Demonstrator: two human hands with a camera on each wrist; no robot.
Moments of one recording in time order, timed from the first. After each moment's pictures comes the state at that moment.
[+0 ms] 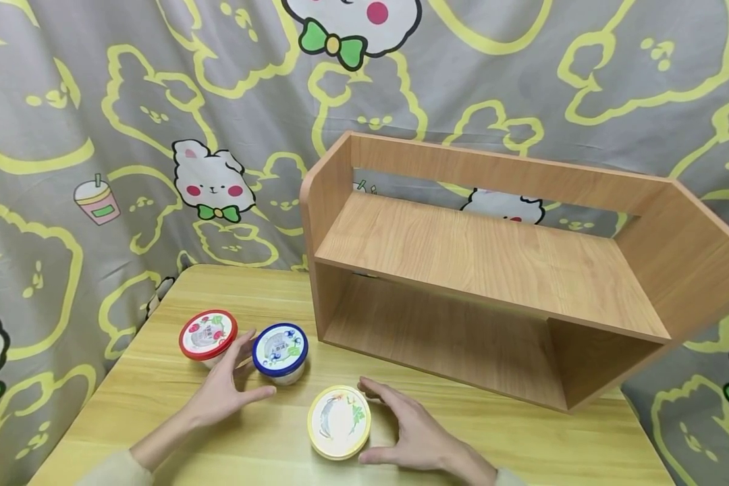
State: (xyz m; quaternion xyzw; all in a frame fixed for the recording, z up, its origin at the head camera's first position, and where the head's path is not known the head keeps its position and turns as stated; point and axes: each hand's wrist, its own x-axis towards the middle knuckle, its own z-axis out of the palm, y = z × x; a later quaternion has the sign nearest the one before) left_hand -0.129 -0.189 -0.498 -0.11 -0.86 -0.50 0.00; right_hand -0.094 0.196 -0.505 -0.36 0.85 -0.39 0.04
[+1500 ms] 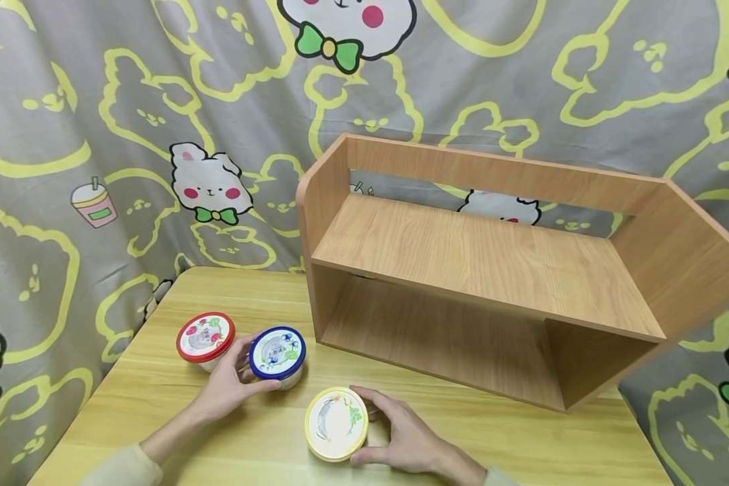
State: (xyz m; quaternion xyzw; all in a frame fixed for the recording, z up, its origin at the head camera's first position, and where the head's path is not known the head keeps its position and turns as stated) left_hand -0.141 -0.179 -0.497 -0.04 -0.82 -0.57 -0.04; right_hand -0.094 0.186 -0.513 -0.35 0.81 -0.46 0.08
